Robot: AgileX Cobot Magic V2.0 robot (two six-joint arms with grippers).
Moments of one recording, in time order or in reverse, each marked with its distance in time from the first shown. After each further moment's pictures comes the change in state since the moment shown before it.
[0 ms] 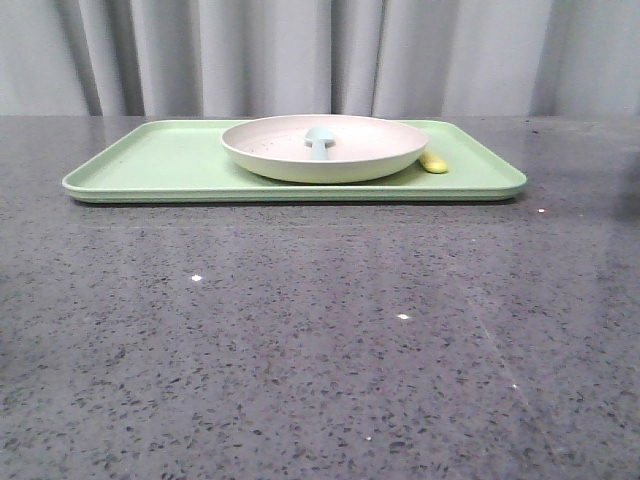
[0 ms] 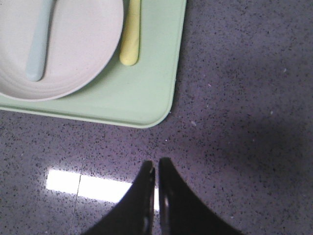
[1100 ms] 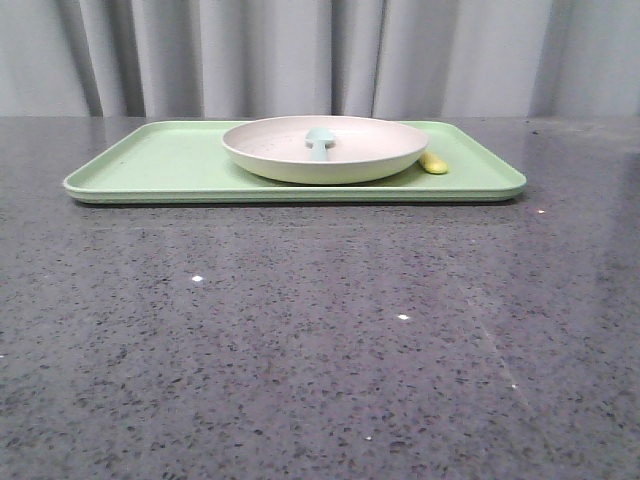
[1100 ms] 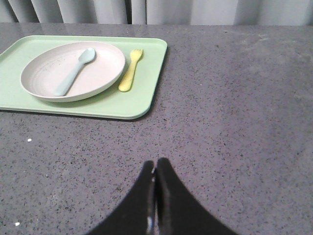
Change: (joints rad) left arm 0.000 -0.402 0.237 0.000 -0.066 0.000; right arm 0.000 -1.080 0.885 -0.085 -0.453 -0.002
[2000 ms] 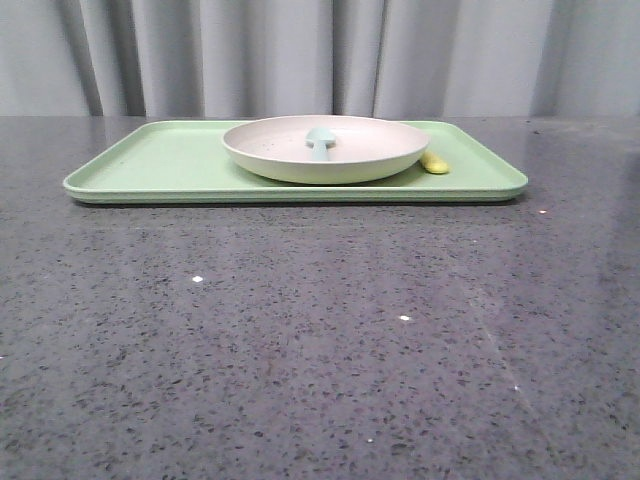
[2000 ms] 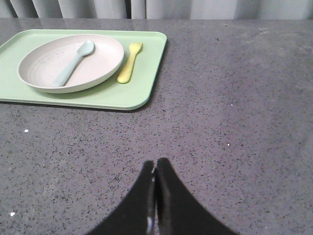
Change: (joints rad) left arm 0.000 -0.083 0.046 0.000 -0.002 0.000; right arm 0.000 -0.052 0.053 0.000 -0.002 0.000
